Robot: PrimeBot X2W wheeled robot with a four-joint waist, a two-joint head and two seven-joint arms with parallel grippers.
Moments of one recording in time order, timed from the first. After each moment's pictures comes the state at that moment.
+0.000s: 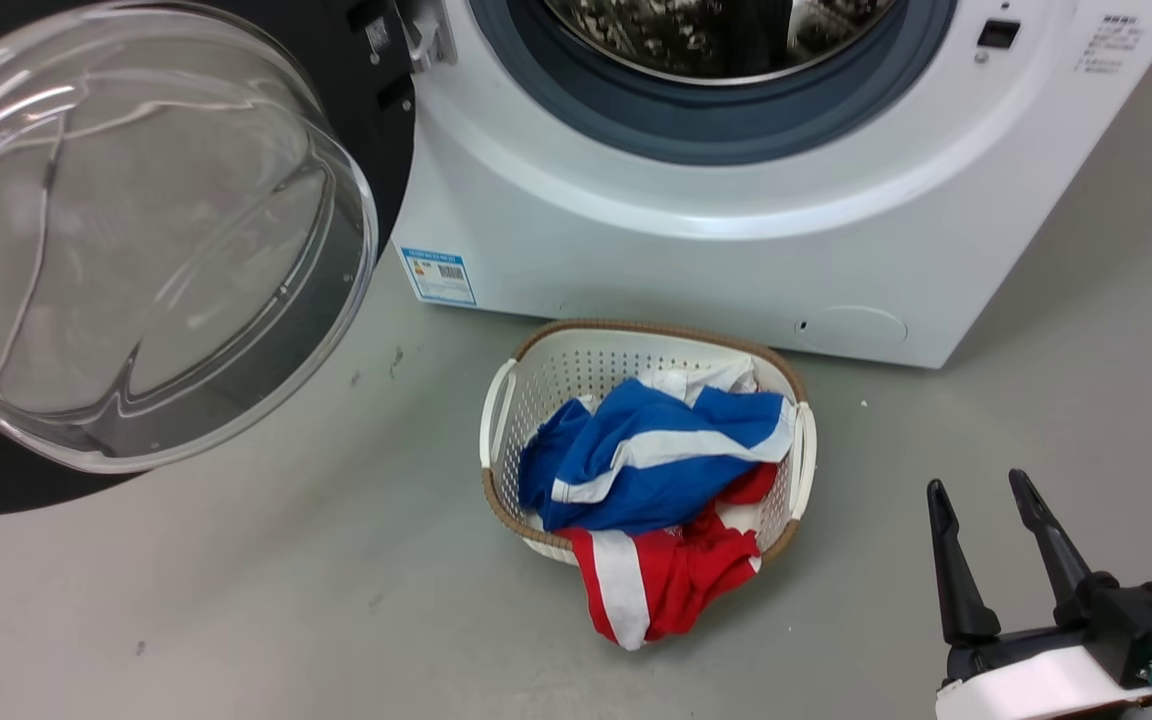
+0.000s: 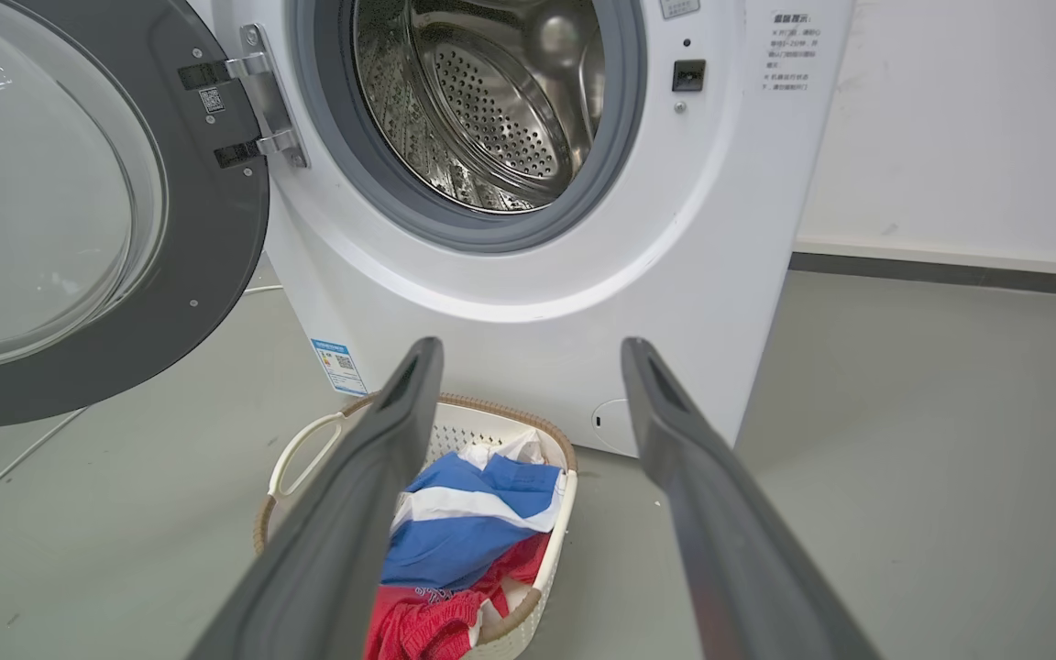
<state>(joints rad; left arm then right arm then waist) -0.28 0.40 0.45 0.36 -0.15 -0.02 -0.27 0.04 -0.07 -0.01 0.06 0.08 0.13 -0.26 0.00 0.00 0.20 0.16</state>
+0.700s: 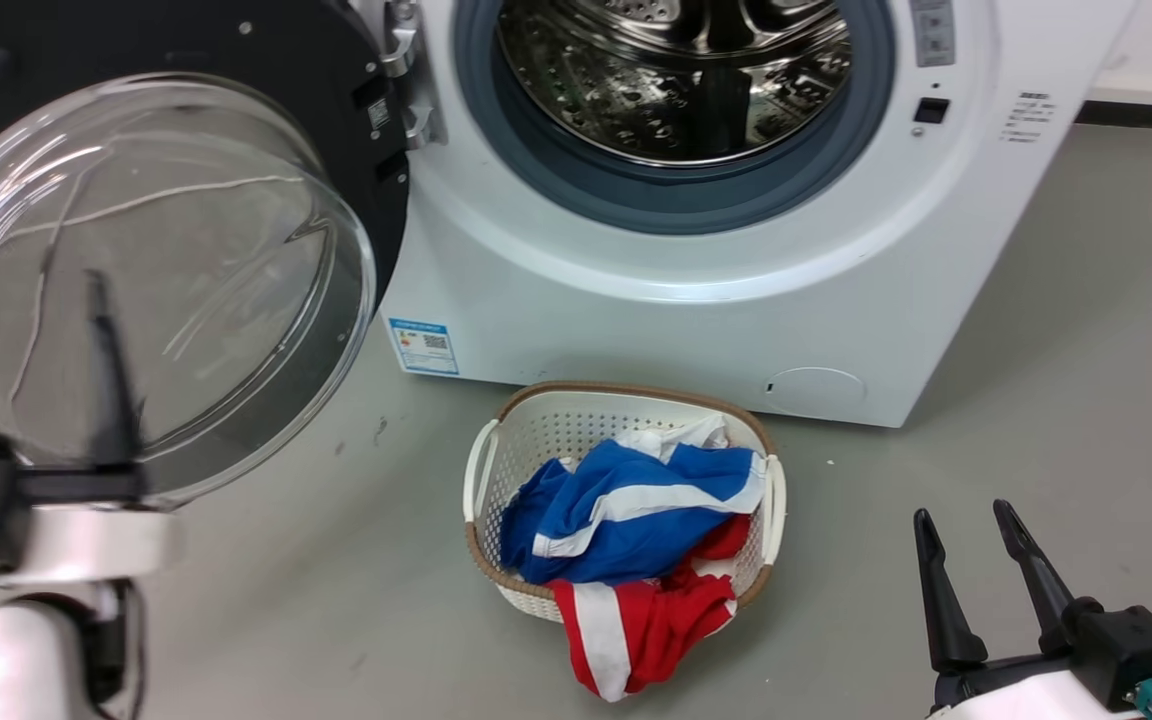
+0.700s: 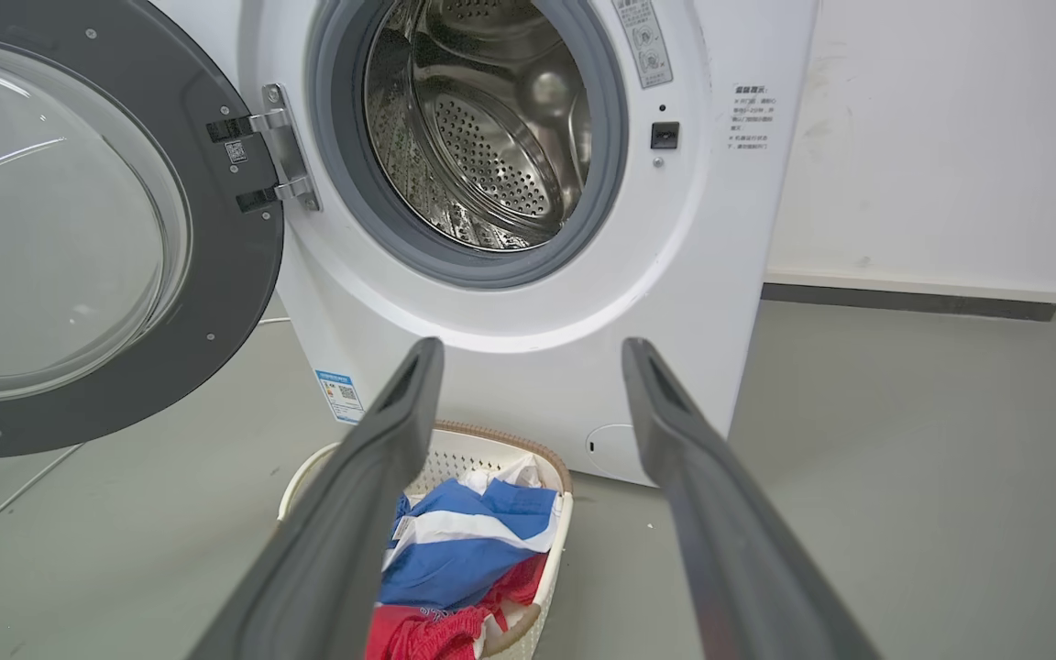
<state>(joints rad) -0.20 0.24 0.22 -0.07 0.02 -0.07 -0.27 0.09 -0.05 0.00 0.07 0.09 0.13 -0.26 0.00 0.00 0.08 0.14</state>
